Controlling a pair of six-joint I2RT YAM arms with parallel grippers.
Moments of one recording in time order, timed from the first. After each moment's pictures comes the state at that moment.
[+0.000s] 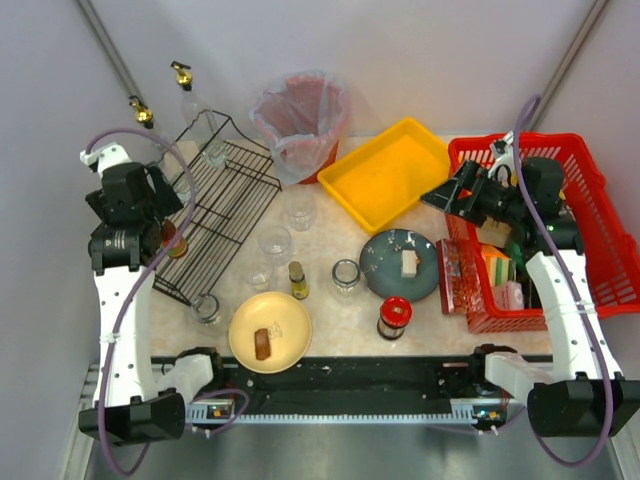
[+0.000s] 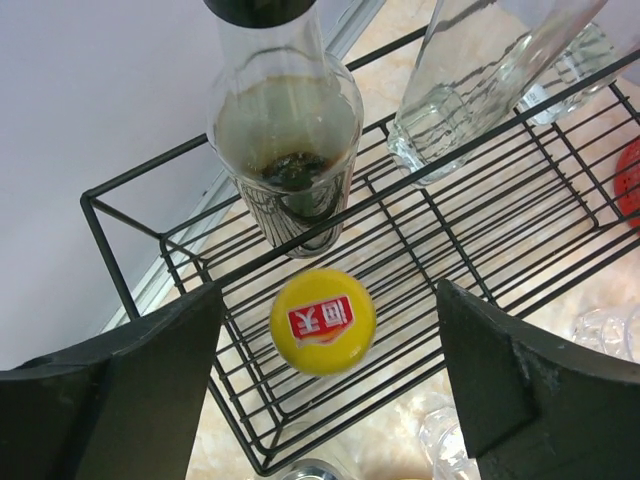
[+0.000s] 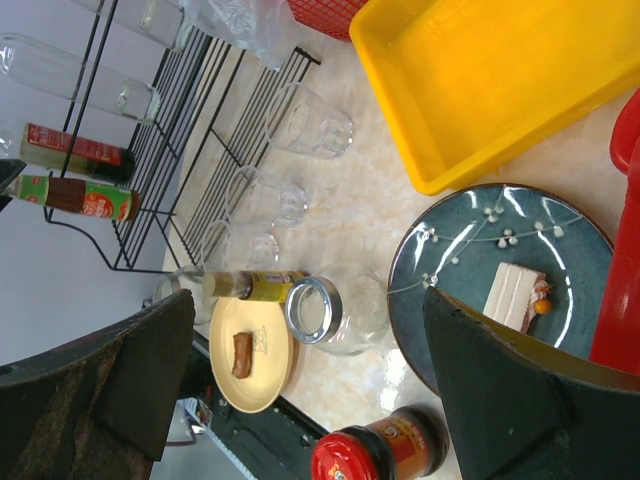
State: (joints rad) left arm 0.12 1.04 1.35 -0.80 -0.39 -0.28; right arm 0.00 1.06 1.14 -0.56 -0.65 0.51
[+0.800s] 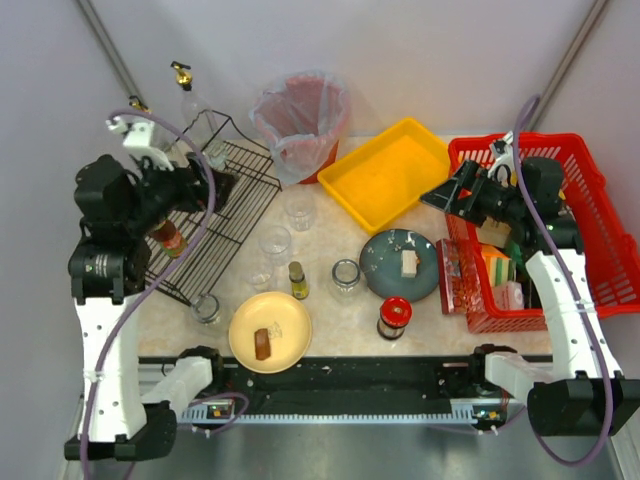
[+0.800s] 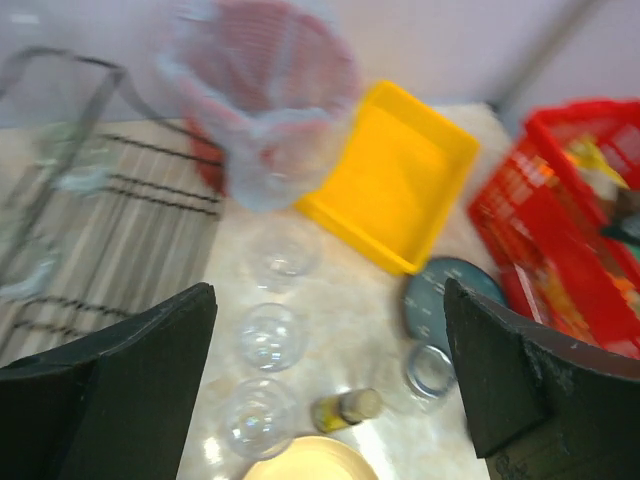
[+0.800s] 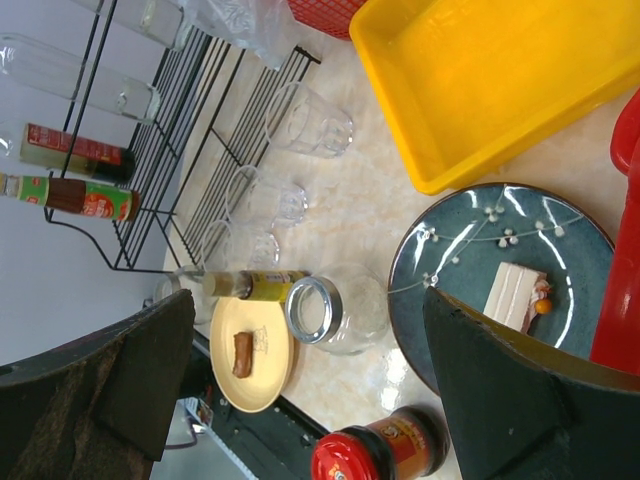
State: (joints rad) left arm 0.06 0.97 1.55 -0.75 0.40 -0.23; right arm 0.00 1.06 1.14 -0.56 -0.65 0.51
